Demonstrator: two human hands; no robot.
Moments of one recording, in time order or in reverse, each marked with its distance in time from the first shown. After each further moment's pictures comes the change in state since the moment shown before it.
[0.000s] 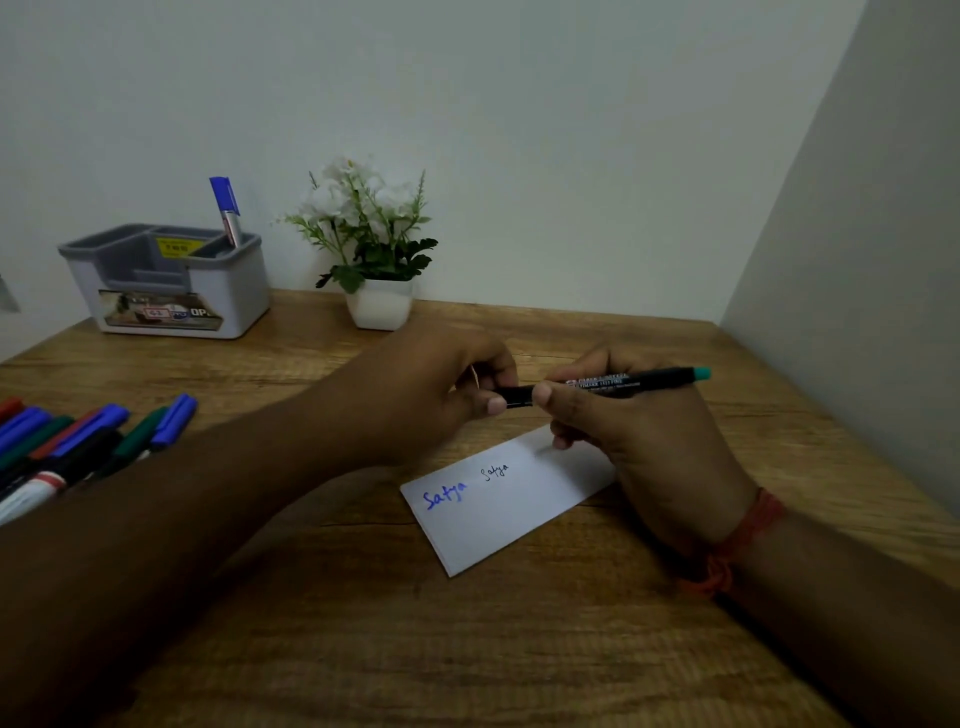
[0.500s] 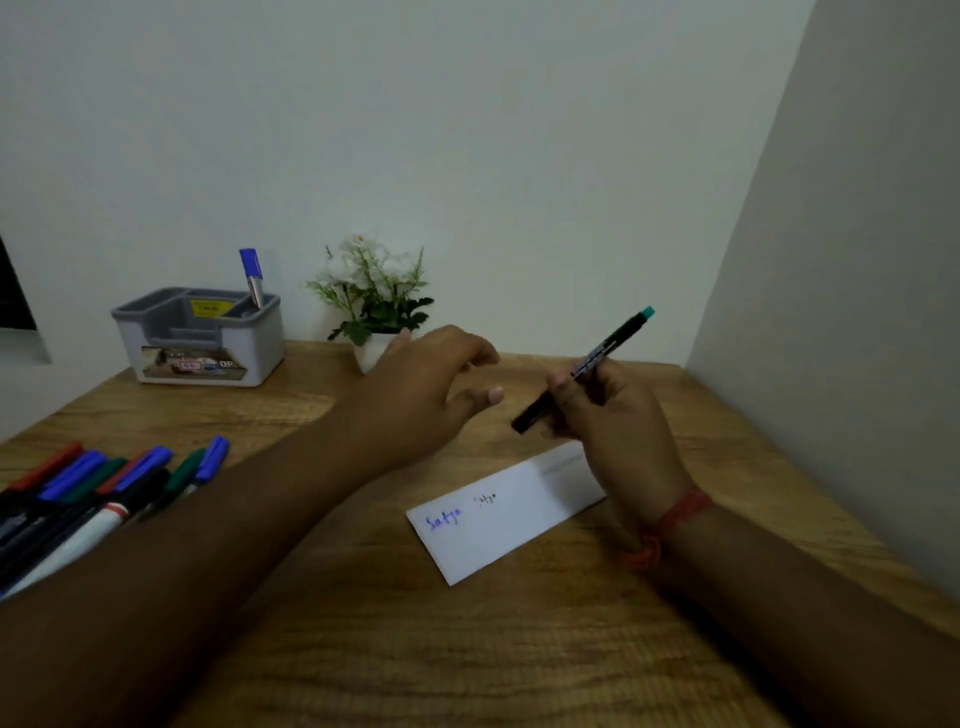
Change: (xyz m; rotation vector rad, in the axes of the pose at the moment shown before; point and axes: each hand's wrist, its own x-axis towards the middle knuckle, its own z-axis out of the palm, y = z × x) left_hand 0.003 0.008 -0.018 0.111 0.225 -0.021; right_hand 0.013 -0.017 0.004 -0.142 0.160 -0.077
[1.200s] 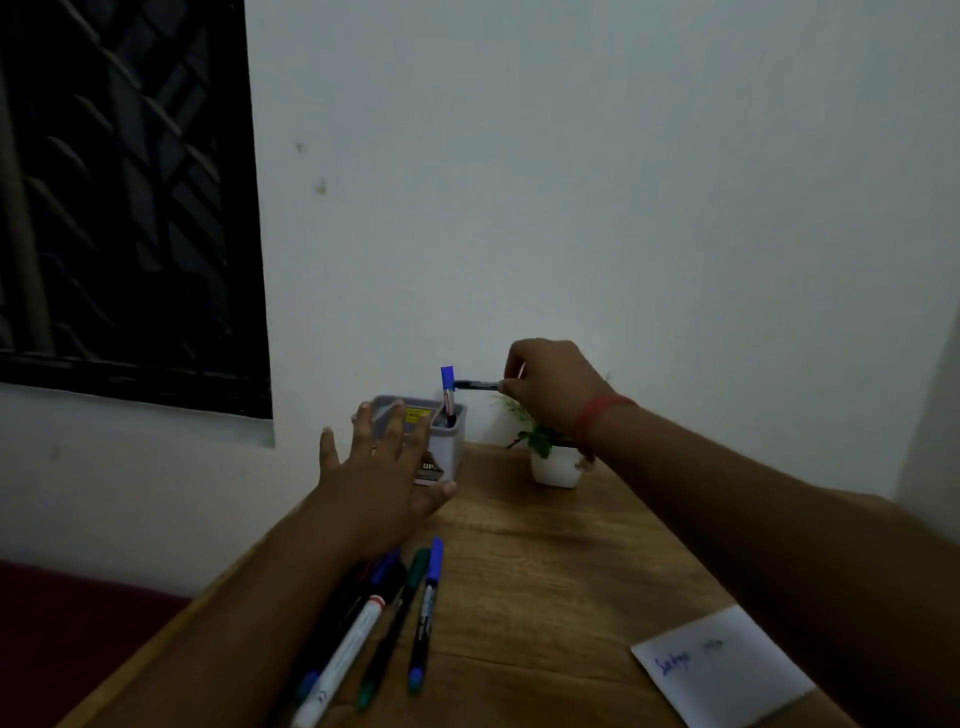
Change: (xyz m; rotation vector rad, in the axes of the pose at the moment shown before) left_hand -0.087 -0.150 -0.108 0.616 -0.236 -0.559; right_hand 0.116 -0.108 0.206 -0.790 -0.335 -0.389
